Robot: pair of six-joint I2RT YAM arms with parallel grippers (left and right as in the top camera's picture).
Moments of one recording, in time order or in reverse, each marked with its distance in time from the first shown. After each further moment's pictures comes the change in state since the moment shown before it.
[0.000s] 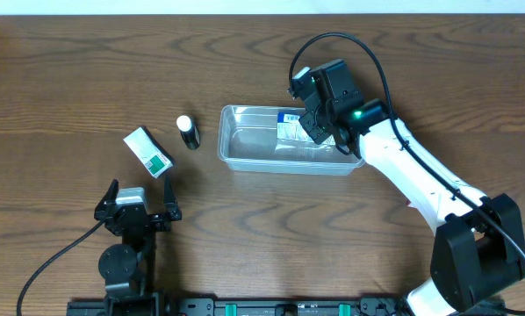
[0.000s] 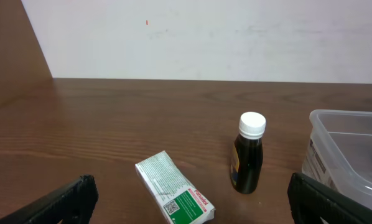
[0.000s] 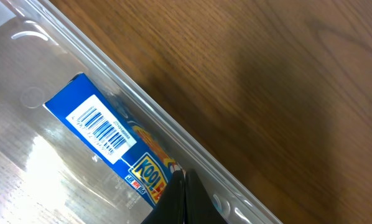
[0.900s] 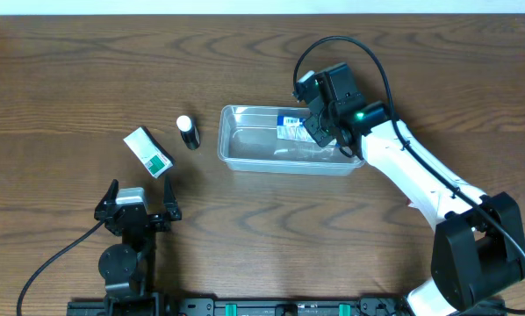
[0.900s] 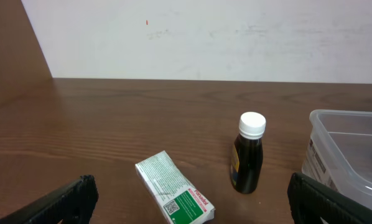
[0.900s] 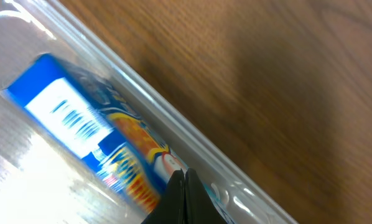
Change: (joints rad) left arm 0.000 0.000 0.000 0.000 0.000 0.000; right arm -0.016 0.000 -0.035 -0.003 0.007 0.000
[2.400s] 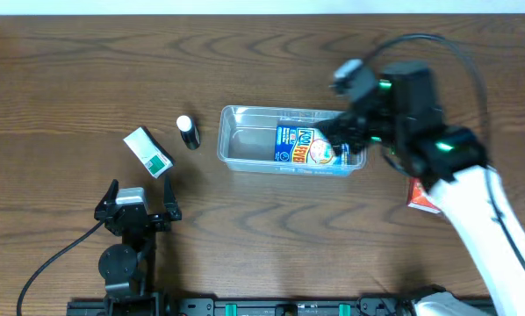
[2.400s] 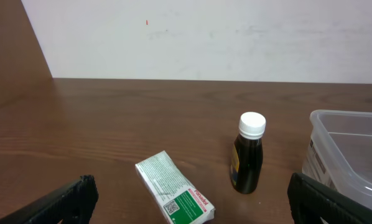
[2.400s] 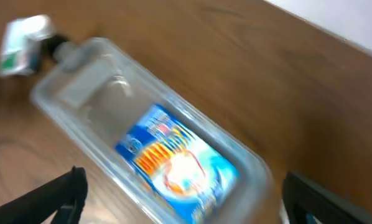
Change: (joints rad) left arm 0.000 0.000 0.000 0.000 0.000 0.000; right arm -0.151 -0.441 -0.007 -0.217 -0.276 0.108
